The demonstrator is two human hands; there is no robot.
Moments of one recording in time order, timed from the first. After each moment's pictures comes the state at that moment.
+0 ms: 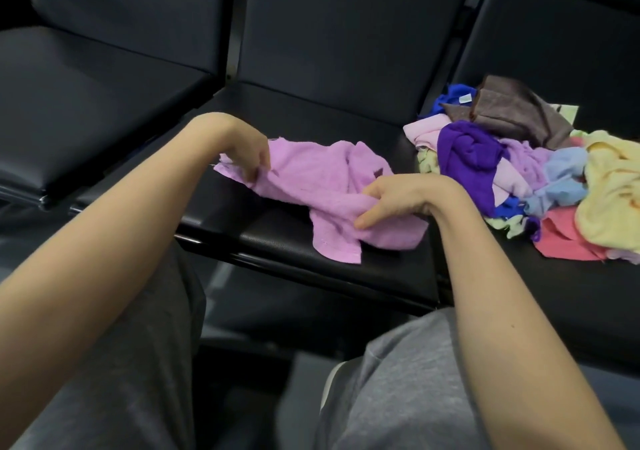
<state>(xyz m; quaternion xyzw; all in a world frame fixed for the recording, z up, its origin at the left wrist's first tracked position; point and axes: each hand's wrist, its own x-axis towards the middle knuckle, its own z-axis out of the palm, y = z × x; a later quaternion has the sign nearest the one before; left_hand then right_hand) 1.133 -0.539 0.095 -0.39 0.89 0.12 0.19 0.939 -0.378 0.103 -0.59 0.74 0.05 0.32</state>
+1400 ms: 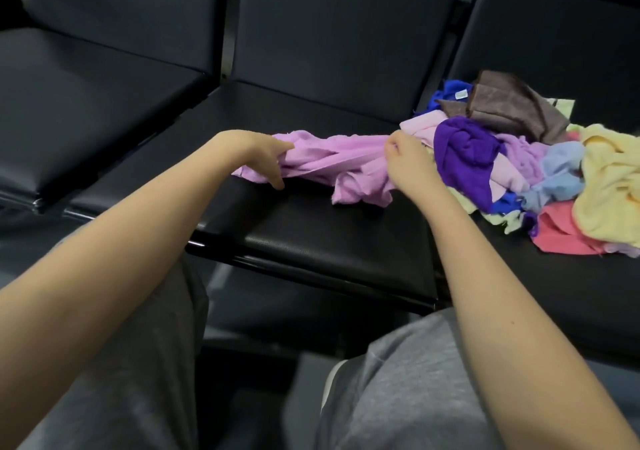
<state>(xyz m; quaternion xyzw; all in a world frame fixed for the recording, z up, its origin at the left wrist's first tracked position) 1.107 -0.539 0.073 -0.41 0.90 0.10 0.12 0.925 -0.399 0.085 -0.51 0.82 -0.26 0.02</state>
